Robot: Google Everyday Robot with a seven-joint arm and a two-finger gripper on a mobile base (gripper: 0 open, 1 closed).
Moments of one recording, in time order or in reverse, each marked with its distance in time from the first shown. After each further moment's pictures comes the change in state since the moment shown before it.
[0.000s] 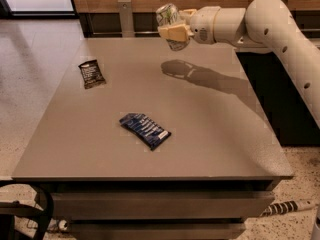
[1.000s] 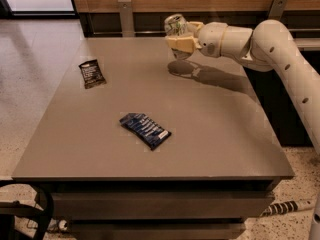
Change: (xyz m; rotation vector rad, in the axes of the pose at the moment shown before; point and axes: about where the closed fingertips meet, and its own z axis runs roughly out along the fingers) arm 0.035 -0.009 -0.011 -0.045 -0.127 0.027
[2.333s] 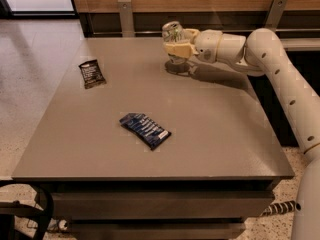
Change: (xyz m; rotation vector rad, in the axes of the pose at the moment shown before) arm 0.026 -0.002 0.014 -0.053 -0.033 0.031
